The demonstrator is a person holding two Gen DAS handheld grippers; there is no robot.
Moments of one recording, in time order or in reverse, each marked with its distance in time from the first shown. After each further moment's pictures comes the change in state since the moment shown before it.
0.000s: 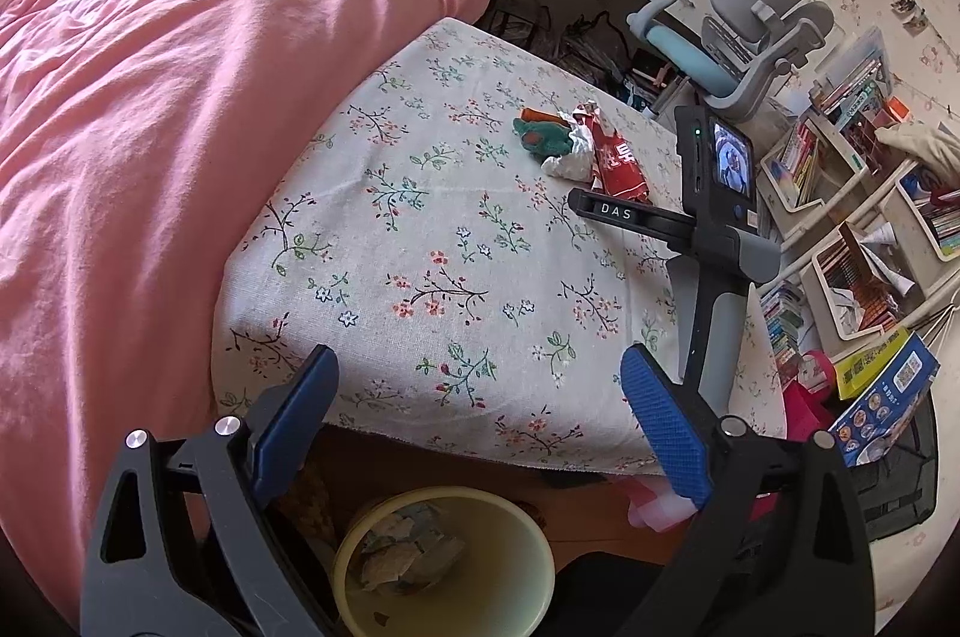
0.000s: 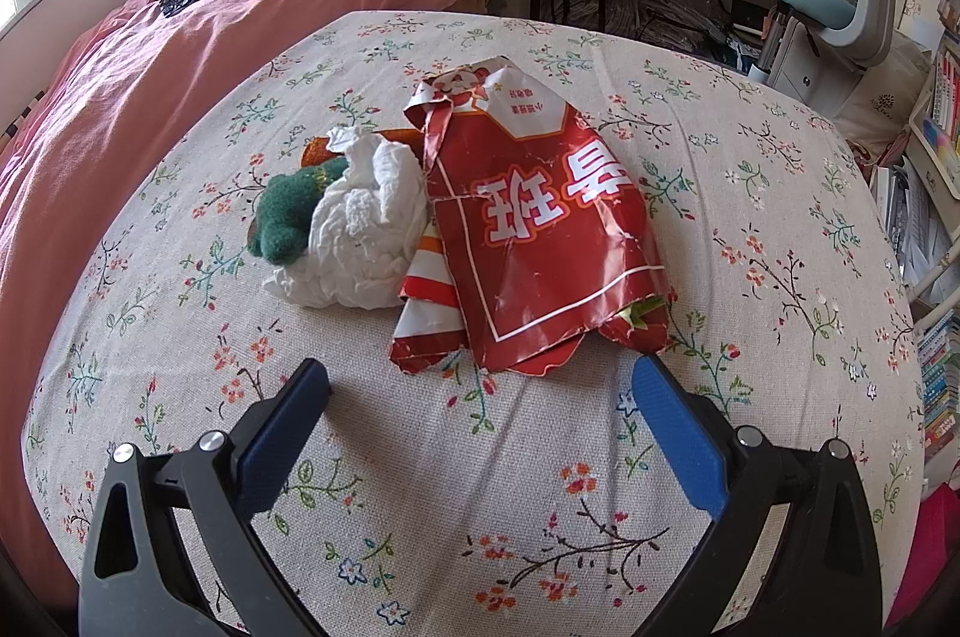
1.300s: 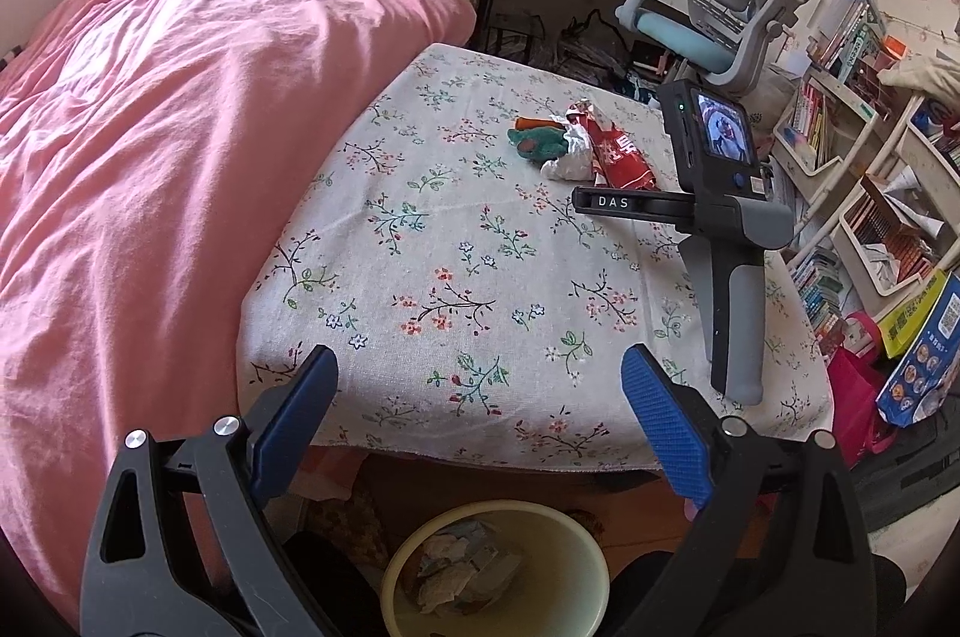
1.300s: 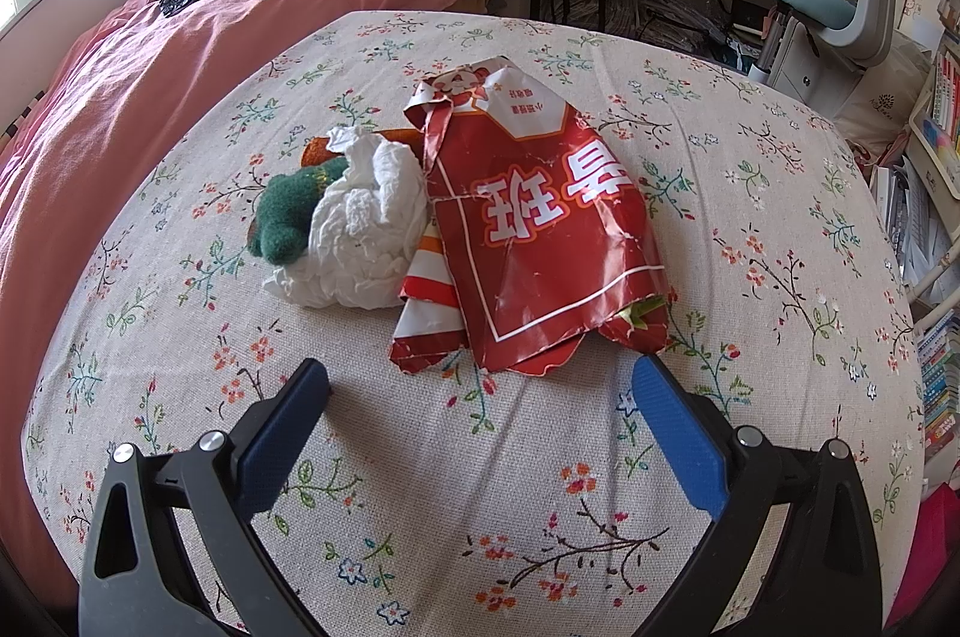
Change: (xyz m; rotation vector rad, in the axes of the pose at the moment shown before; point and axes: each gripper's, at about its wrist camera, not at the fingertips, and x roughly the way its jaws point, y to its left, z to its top) left arm -0.004 -0.021 -0.006 0.149 -0.057 0.102; right arm 0.000 0.000 0.000 0.000 0.000 0.000
